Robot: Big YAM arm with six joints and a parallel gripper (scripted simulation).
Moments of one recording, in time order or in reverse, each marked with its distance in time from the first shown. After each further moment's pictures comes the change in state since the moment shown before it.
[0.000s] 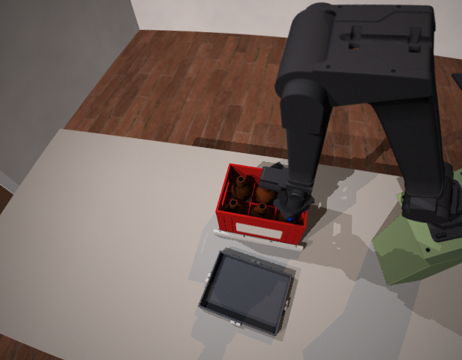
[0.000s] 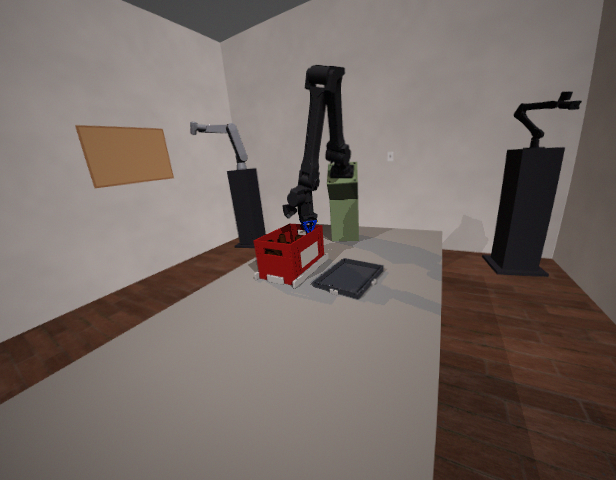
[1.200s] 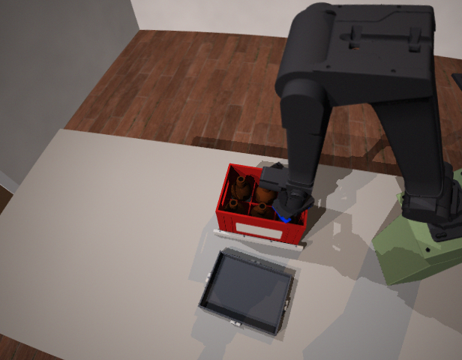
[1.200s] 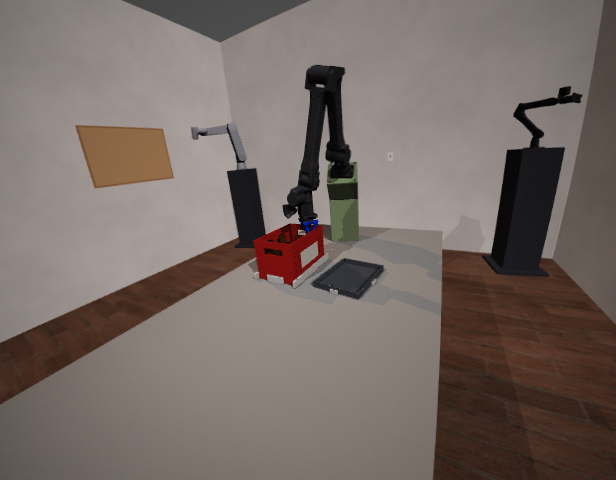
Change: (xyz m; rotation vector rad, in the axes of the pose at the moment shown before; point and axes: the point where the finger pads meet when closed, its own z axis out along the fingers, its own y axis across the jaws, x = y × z) arm 0.000 0.000 0.000 0.000 0.000 0.000
